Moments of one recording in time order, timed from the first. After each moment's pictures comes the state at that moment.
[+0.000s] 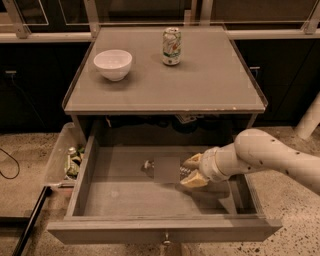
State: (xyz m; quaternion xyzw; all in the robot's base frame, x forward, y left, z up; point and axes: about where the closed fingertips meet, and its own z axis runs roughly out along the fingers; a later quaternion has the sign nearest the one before) arm 0.524 -0.119 0.619 -0.58 0.74 0.15 0.30
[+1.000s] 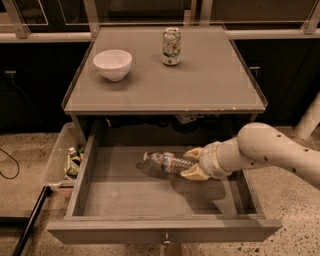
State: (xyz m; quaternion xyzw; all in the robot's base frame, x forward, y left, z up) arm 0.520 -0.111 0.652 -0.60 0.72 0.14 0.32
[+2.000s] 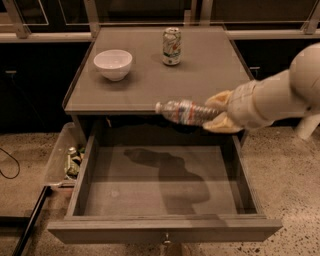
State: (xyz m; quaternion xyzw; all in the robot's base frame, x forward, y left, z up) arm 0.527 -0.152 0.855 -0.62 0.69 0.02 0.36
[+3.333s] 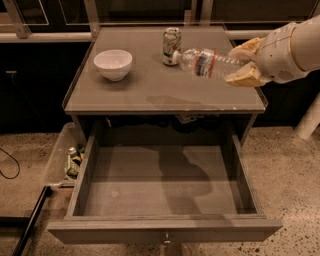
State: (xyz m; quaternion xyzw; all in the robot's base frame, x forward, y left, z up) arm 0.566 -0.196 0.965 -0.60 0.68 -0.03 0.42
